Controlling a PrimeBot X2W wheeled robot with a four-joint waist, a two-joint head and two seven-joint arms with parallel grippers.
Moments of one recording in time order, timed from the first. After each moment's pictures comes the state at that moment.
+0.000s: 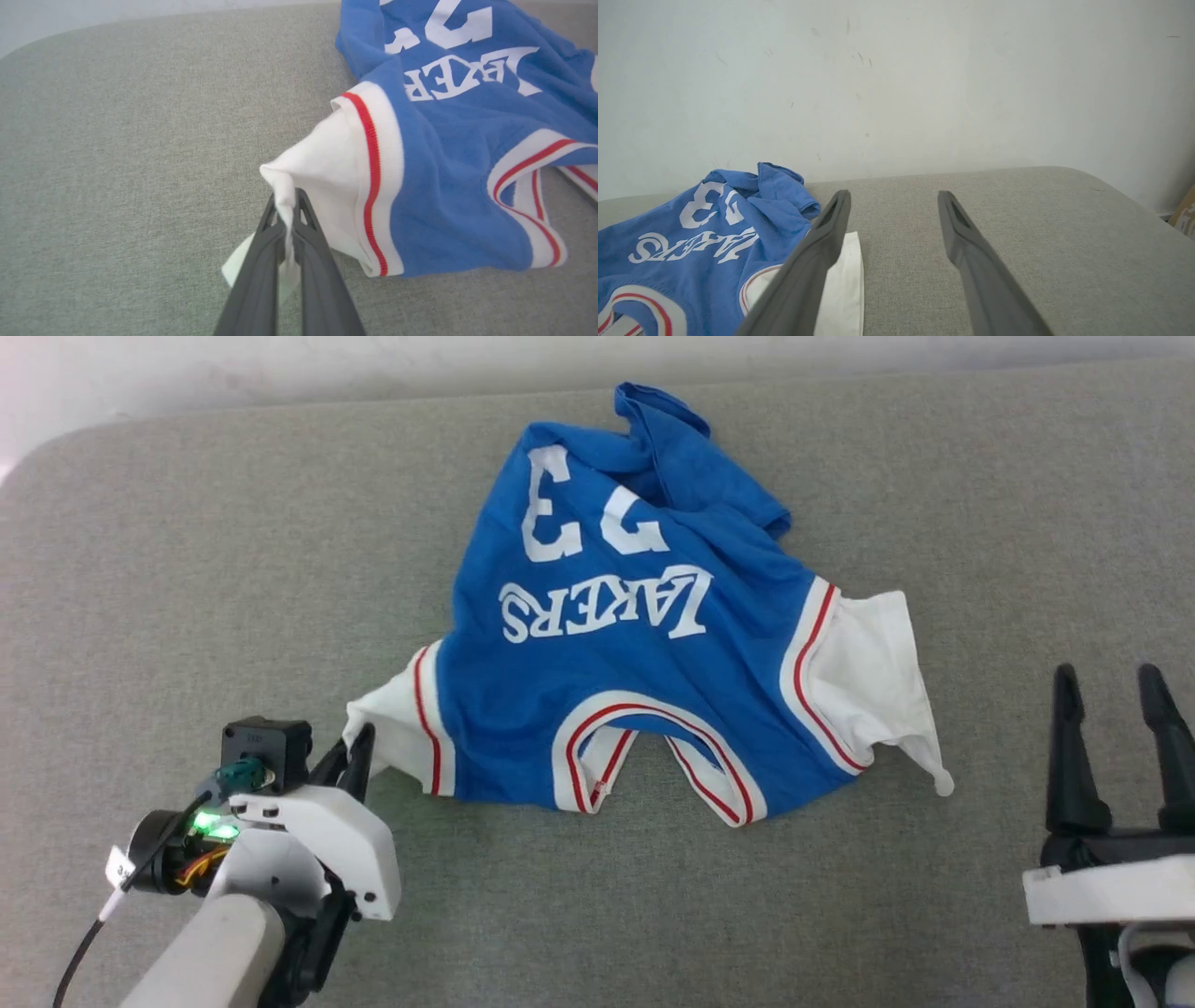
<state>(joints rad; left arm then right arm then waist) -0.24 0.51 -0.45 0.04 -0.55 0.26 0.20 0.02 -0.05 -0.17 -0.16 0.17 0.13 -0.19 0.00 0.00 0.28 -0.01</state>
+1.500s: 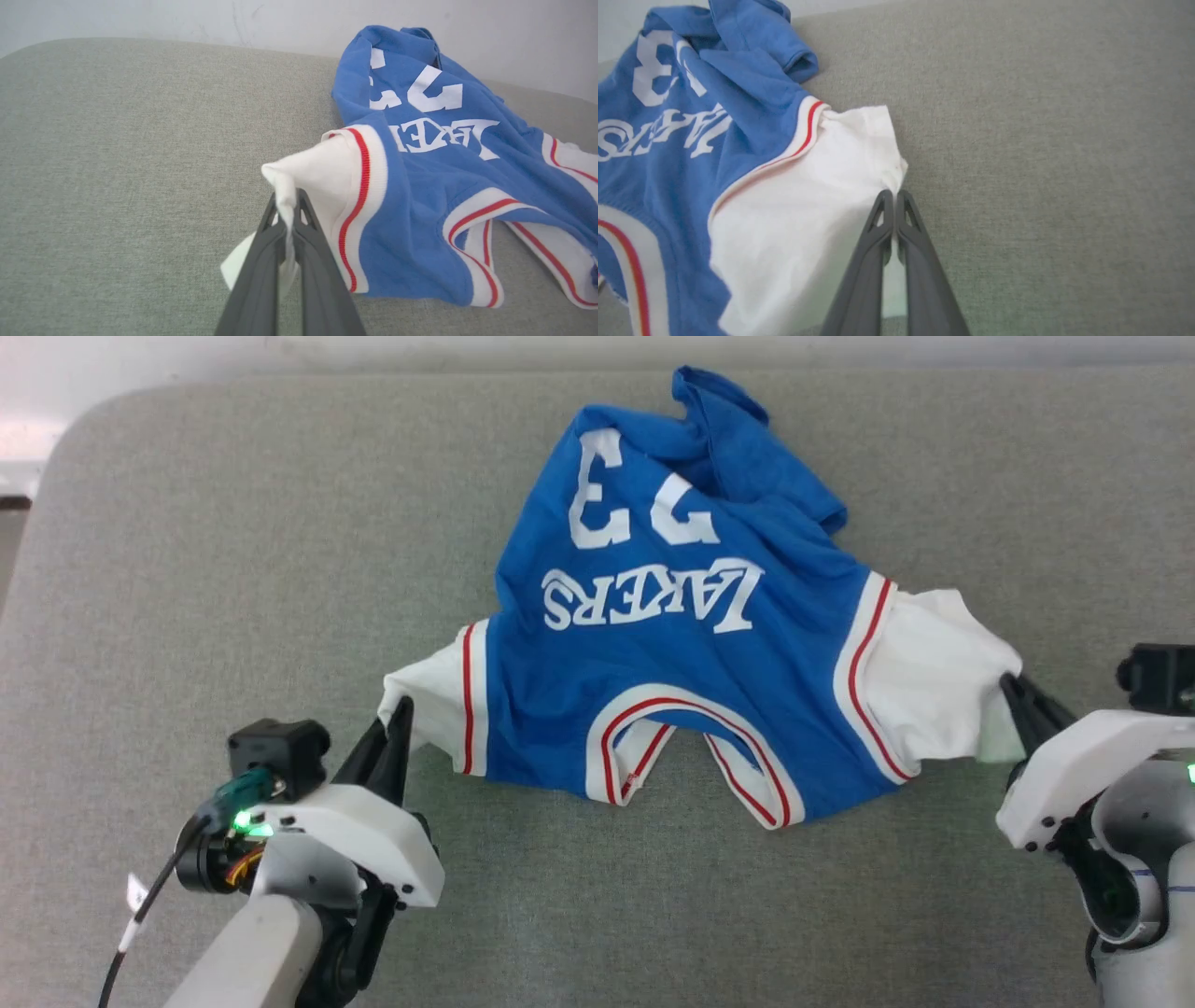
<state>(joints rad) -0.23 0.42 -0.44 -0.01 -0.60 0.27 0.07 -0.22 -0.09 -0.18 0.05 0.24 0.13 0.48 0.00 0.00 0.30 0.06</state>
